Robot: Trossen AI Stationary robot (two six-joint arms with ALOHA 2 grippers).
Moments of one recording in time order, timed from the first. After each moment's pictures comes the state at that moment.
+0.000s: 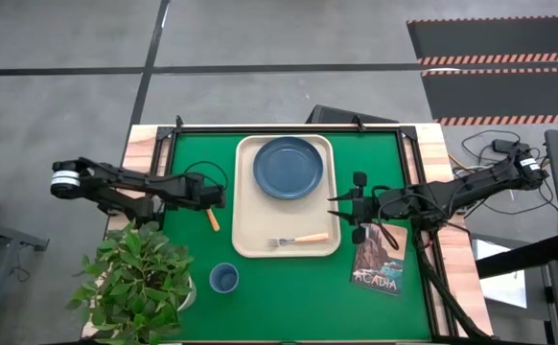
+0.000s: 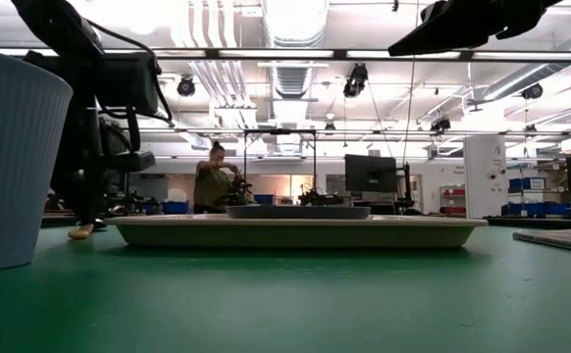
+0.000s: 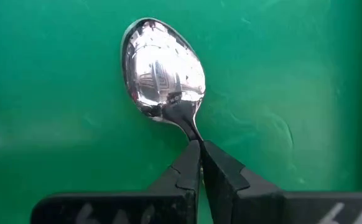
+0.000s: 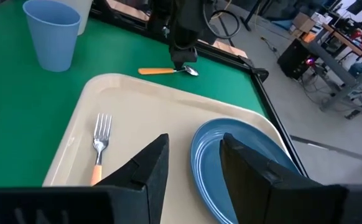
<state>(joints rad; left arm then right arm) 0.12 1.25 0.56 -0.74 -0.29 -1.46 0.24 1.00 0.65 -0.05 0.37 -0.25</state>
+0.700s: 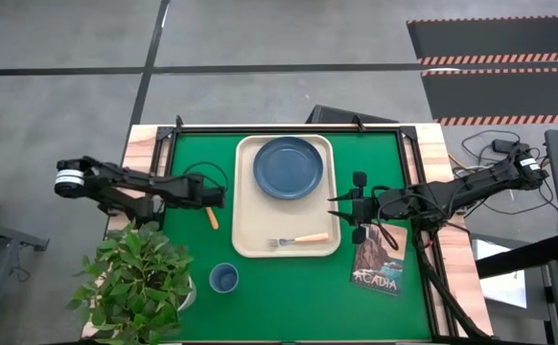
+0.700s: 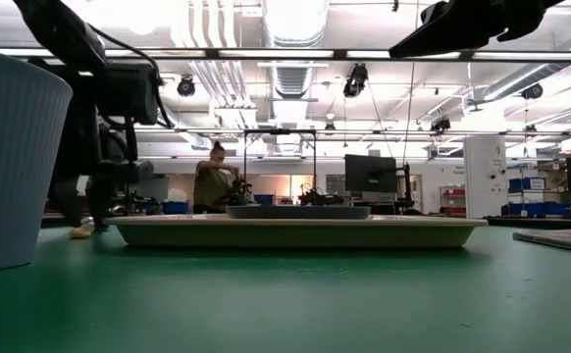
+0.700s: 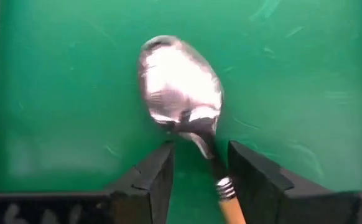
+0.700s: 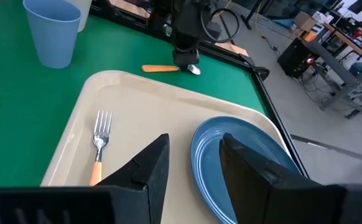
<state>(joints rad) 0.12 1.32 0.55 -0.74 -0.40 -1.46 0.24 1.00 0.65 -0.06 0.37 -0.25</state>
